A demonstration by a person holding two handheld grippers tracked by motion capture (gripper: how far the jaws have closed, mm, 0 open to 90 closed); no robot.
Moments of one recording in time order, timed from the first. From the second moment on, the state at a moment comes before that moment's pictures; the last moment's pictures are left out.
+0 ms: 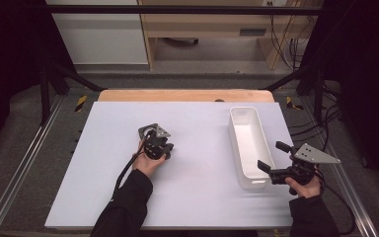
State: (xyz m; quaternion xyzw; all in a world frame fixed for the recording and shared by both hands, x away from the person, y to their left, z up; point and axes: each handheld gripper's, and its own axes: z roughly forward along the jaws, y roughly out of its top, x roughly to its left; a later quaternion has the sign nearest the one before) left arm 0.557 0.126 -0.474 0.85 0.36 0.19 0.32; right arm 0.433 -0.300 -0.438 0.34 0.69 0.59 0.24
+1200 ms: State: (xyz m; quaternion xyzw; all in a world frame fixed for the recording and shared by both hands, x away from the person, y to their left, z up) left arm 0.525 0.159 -0.471 0.88 0.35 0.17 0.28; right arm 0.432 -0.300 -0.437 0.34 0.69 0.59 0.24
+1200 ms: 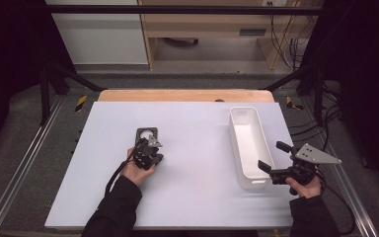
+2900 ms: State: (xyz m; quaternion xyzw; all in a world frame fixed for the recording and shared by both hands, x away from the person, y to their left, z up) left arm 0.494 0.219 -0.445 0.85 0.38 0.20 0.30; right arm 0.431 -0.302 -0.435 0.34 0.69 0.59 0.24
